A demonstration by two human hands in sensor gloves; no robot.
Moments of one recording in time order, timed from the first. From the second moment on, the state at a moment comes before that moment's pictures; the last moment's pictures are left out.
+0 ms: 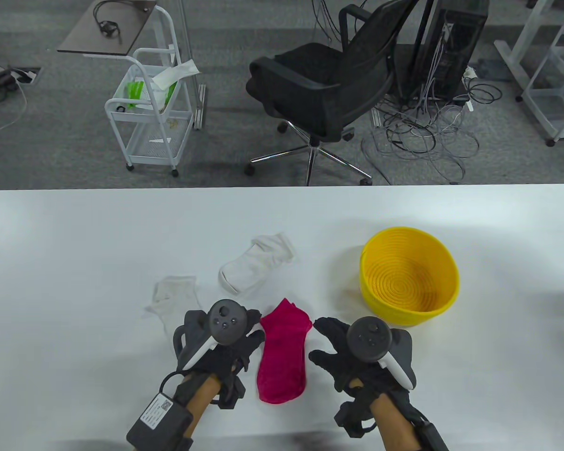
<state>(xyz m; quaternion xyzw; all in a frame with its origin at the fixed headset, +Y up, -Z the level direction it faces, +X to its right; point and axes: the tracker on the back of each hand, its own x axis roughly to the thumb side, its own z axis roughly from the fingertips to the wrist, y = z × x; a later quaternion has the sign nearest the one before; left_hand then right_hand) -0.147 -0.695 -0.276 -0.08 -0.08 0.24 0.96 0.119 -0.707 -0.255 0.07 0.13 0.94 0.29</state>
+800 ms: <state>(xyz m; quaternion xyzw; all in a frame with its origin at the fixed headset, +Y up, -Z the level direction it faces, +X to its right) -0.128 -0.761 -0.249 -0.27 -0.14 0.21 0.93 0.039 -0.754 -0.227 0.15 0.15 0.98 0.01</state>
